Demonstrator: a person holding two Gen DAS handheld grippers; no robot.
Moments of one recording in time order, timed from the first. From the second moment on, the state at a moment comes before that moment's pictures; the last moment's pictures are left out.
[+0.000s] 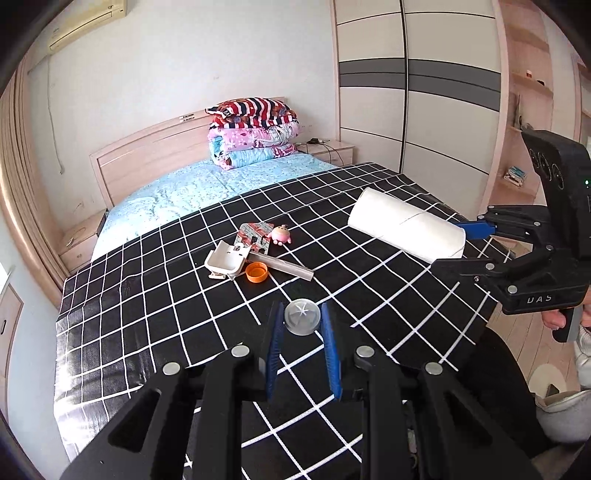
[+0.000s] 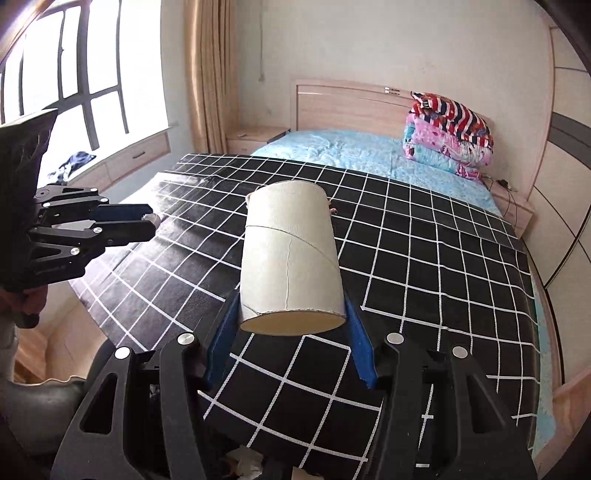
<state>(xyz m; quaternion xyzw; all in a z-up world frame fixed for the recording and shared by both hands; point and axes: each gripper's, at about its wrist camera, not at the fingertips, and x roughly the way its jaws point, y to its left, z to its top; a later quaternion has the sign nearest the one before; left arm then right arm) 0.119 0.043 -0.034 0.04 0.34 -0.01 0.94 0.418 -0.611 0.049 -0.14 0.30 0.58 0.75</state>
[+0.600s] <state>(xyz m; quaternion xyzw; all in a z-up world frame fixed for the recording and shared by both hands) 0.049 -0.015 -0.083 0.04 0.37 -0.07 0.93 0.341 -0.683 0.020 -0.17 0.30 0.62 0.70</state>
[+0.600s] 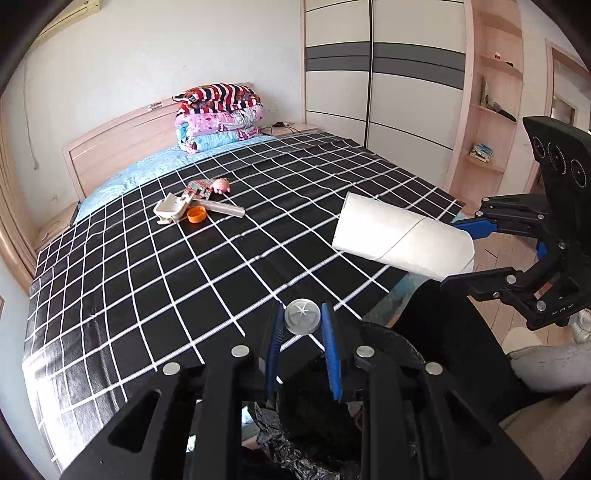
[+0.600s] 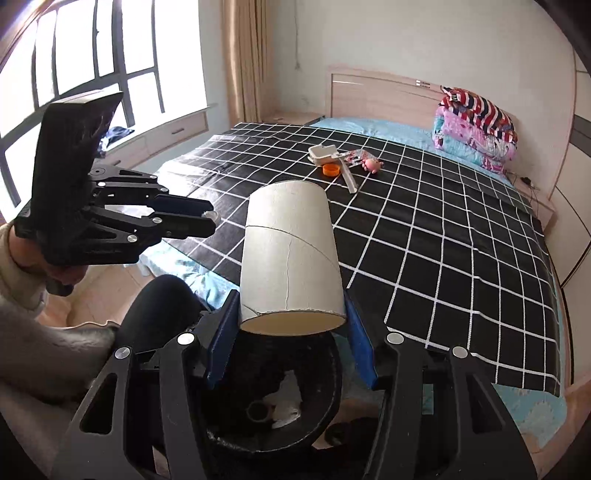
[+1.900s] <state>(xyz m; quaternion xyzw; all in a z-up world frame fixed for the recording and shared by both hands) 0.053 -0.048 -0.274 0.01 0.57 -0.12 0.82 0.303 -0.632 -0.173 -0.32 0.53 0.57 0.55</state>
